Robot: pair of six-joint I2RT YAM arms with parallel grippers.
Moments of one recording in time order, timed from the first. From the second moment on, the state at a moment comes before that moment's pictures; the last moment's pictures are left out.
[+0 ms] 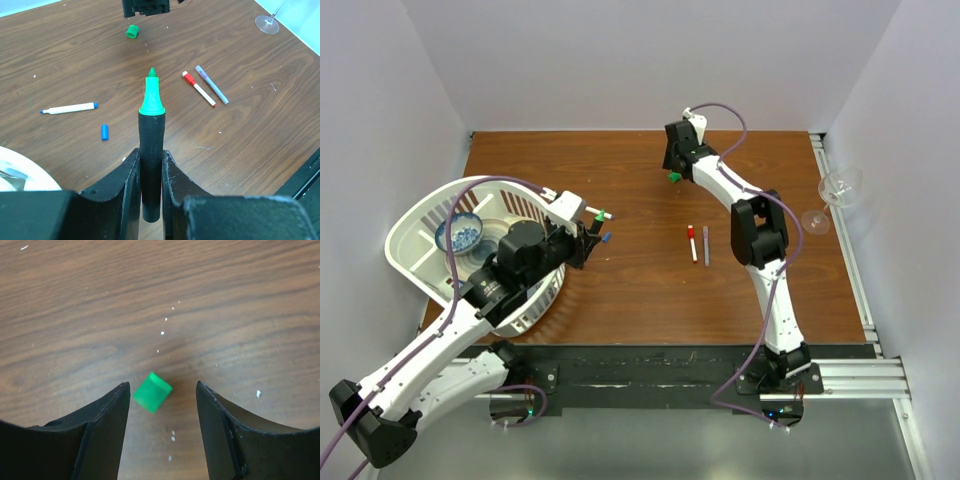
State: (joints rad) left arm -0.66 0.81 0.79 -0.26 -0.02 -0.15; right arm 0.41 2.42 2.10 -0.41 0.44 0.48
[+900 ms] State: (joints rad) left arm -0.66 0.78 0.79 -0.26 -0.02 -0.14; right arm 0.42 2.56 2.20 -0.42 0.44 0.46
